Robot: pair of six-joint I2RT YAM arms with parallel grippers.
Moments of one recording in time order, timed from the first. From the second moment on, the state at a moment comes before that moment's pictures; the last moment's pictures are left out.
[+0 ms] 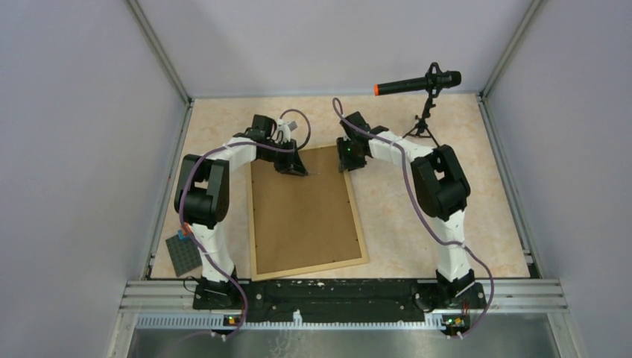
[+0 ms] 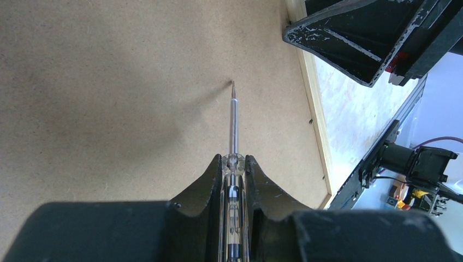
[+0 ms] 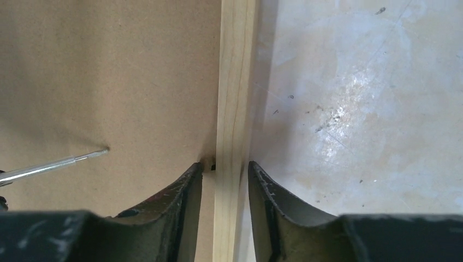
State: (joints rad) left arm -0.22 1.95 1.32 -0.41 0.74 -0.23; right arm 0.55 2.13 1.60 -0.51 -0.03 0.37
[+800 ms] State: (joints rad) left arm -0.22 1.95 1.32 -0.41 0.74 -0.22; right arm 0.49 2.10 1.52 -0.42 -0.14 0.43
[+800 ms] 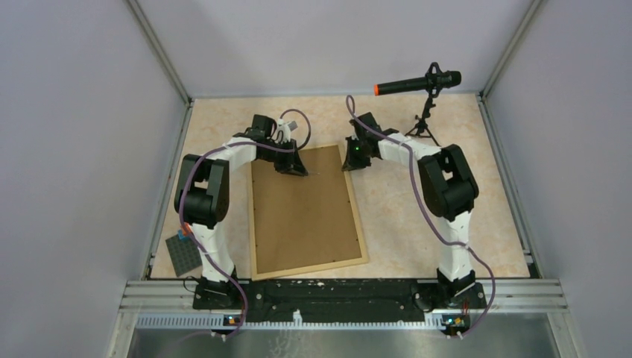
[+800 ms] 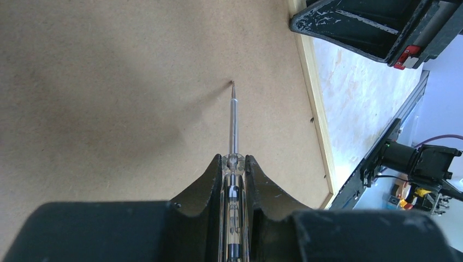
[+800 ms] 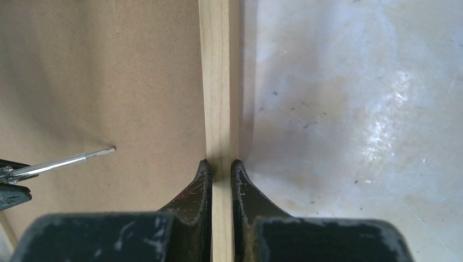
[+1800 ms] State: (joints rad) left arm -0.22 1.95 1.34 -0.42 0.74 -0.18; right arm 0.47 2.07 1.49 -0.47 -0.09 0.44
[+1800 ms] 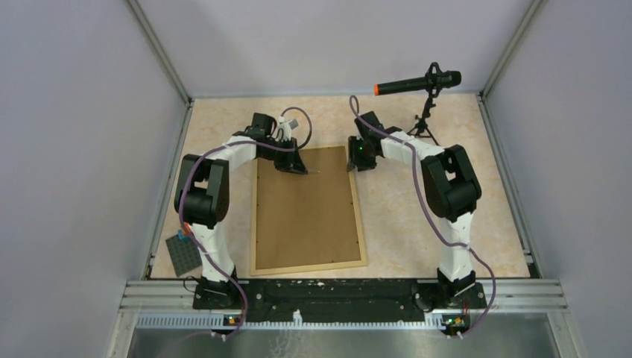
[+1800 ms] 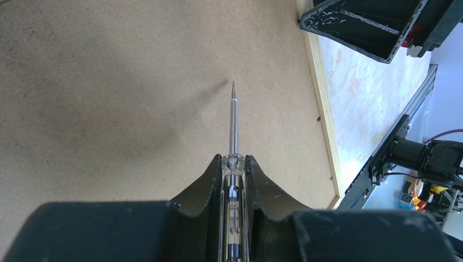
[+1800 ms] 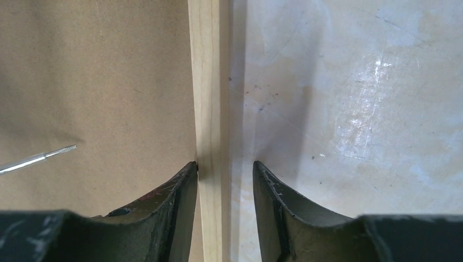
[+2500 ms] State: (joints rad) left arm -0.22 1.95 1.34 -0.42 0.74 -0.17; right arm 0.48 2.08 1.50 -0.46 -0.10 0.45
